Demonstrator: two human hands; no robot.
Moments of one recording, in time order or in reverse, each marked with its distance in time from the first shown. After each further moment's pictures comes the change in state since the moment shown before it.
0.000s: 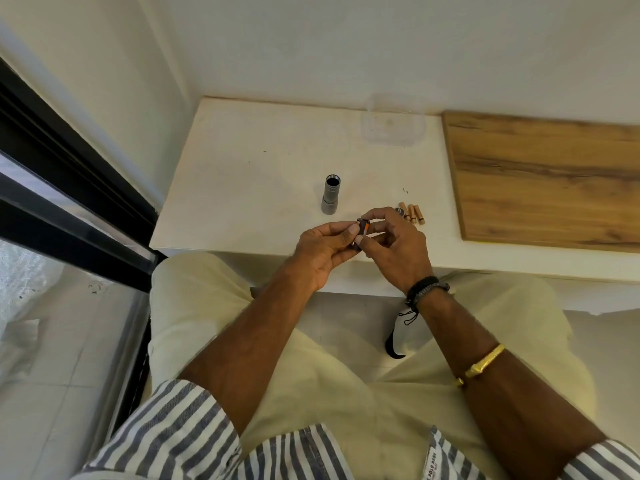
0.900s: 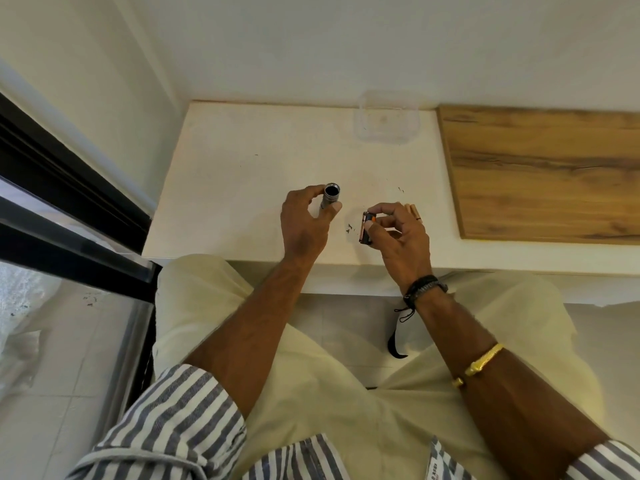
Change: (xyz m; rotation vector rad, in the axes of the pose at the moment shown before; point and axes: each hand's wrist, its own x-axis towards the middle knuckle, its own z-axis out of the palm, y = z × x) left_hand 0.032 0.021 0.002 0.890 0.420 0.682; right_hand 0.013 0.009 0.003 0.278 0.155 0.142
